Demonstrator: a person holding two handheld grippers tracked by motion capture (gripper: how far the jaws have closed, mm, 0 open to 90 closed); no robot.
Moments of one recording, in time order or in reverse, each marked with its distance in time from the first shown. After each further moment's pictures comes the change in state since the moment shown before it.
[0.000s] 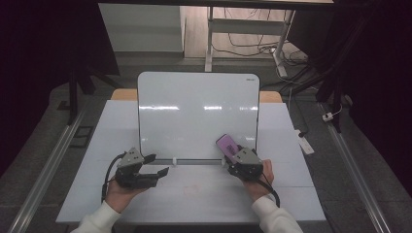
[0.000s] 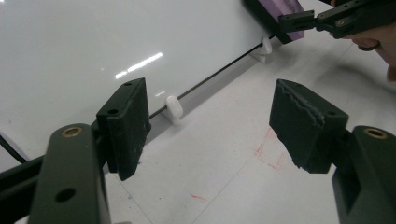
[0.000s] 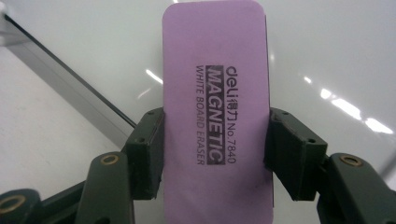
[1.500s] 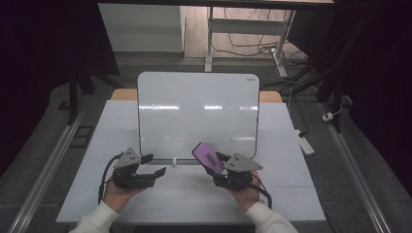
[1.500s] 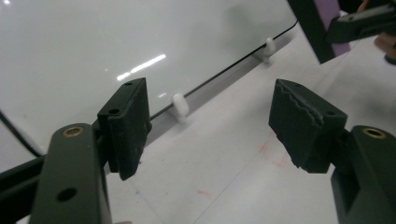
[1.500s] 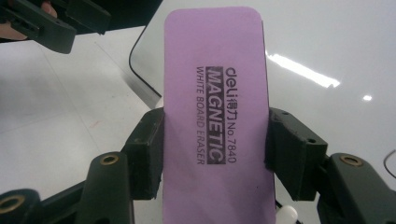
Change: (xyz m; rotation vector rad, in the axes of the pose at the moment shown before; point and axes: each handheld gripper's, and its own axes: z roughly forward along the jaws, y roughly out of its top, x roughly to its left) left arm 0.002 -0.001 -0.003 -0.021 -0.010 -0.013; right arm 0.038 0.034 -0.026 -0.200 0.350 0.098
